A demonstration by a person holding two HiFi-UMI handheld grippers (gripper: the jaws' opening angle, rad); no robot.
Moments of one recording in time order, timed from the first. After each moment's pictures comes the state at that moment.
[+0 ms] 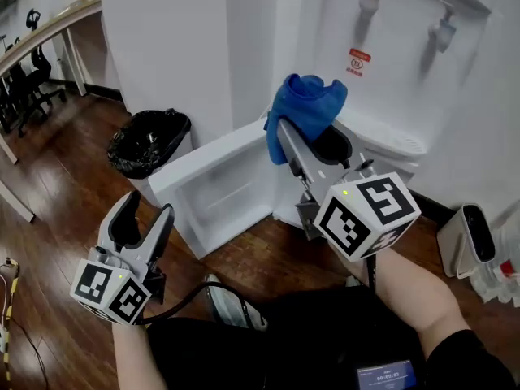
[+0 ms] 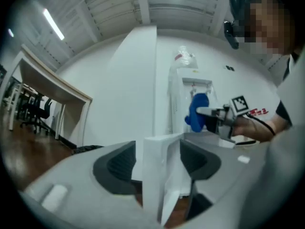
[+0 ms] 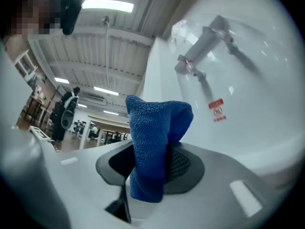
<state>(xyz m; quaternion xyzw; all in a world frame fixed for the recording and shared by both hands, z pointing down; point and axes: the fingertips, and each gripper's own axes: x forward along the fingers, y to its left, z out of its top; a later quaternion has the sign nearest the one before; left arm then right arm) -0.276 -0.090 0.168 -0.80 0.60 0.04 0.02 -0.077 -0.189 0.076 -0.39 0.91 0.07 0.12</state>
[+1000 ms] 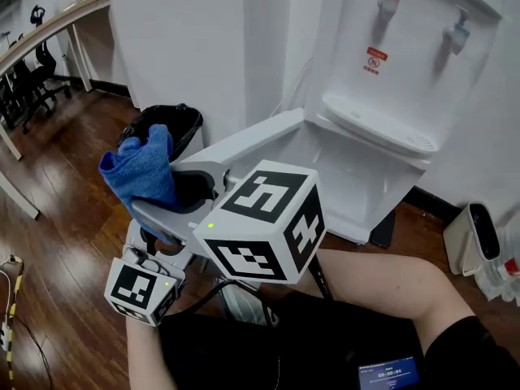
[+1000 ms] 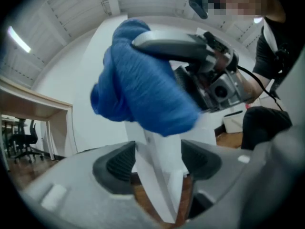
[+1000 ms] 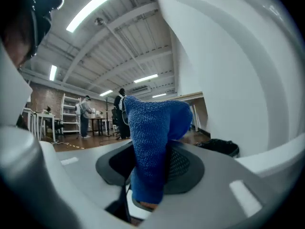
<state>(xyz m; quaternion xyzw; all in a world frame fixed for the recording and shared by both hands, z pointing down) -0.253 -0.091 0.219 -0.83 0.54 -0.08 0.08 -0.286 -0.049 0.111 -0.02 1.00 -0.07 -0.02</state>
